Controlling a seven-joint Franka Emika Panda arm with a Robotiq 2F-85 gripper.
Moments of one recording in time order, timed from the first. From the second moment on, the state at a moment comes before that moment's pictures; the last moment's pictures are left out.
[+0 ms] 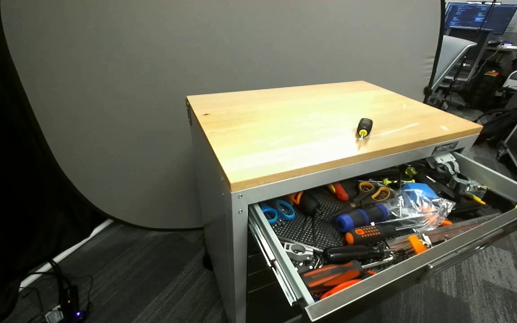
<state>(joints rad) -0.02 -0.37 0.00 -2.42 0.09 1.77 0.20</state>
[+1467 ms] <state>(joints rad) 0.15 0.01 0.19 -2.22 0.30 2.29 0.41</state>
